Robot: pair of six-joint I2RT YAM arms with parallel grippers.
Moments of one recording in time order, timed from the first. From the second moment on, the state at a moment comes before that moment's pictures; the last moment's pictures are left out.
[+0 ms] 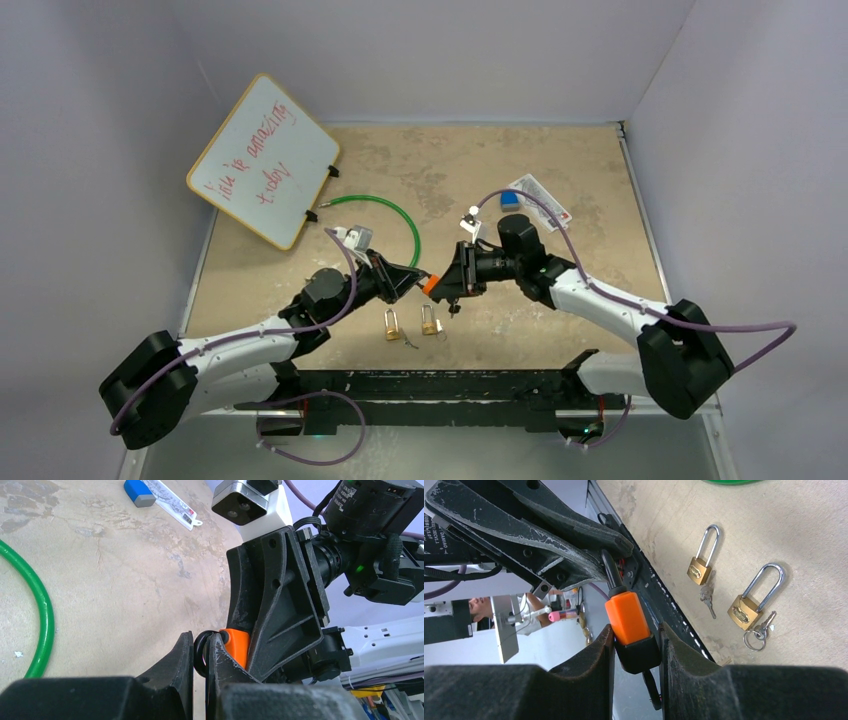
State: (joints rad) left arm -0.85 1.02 0.26 0.70 0.09 -0.75; right arm 0.62 1.26 0.63 0.10 -0.80 0.87
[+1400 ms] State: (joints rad) left arm -0.85 1.00 0.18 0.90 -0.04 -0.83; right arm 0.62 1.35 0.67 0.24 -0.84 0.94
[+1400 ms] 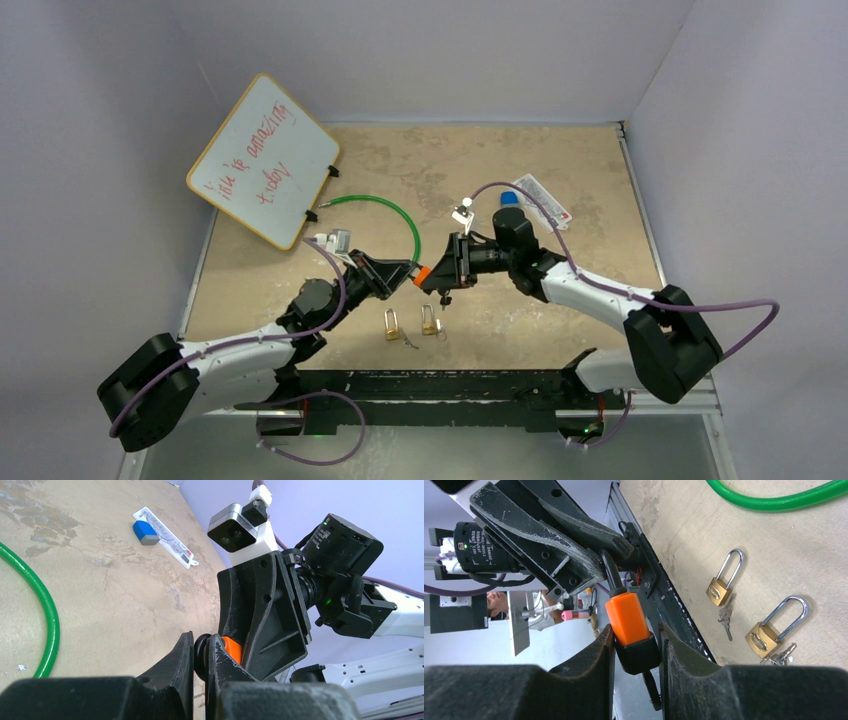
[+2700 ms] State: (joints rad) left arm -0.87 1.07 0.15 1.08 -0.17 -0.85; right arm 0.63 1.40 0.69 0.37 -0.81 0.97
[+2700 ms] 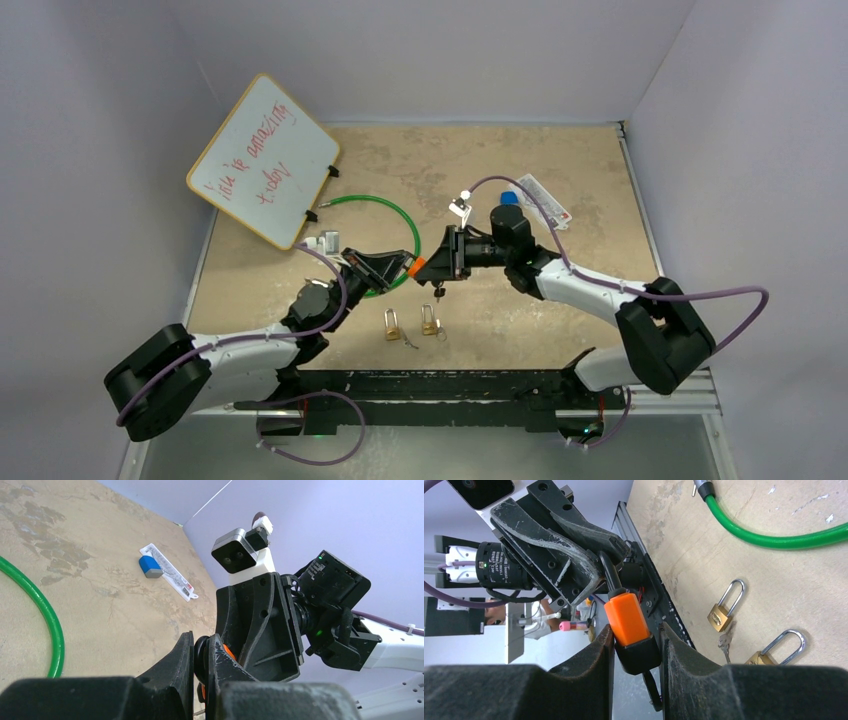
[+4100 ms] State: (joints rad) left arm -0.99 1.05 0.17 1.14 -0.38 -0.78; right arm 0.62 1.46 0.83 0.29 -0.94 0.90
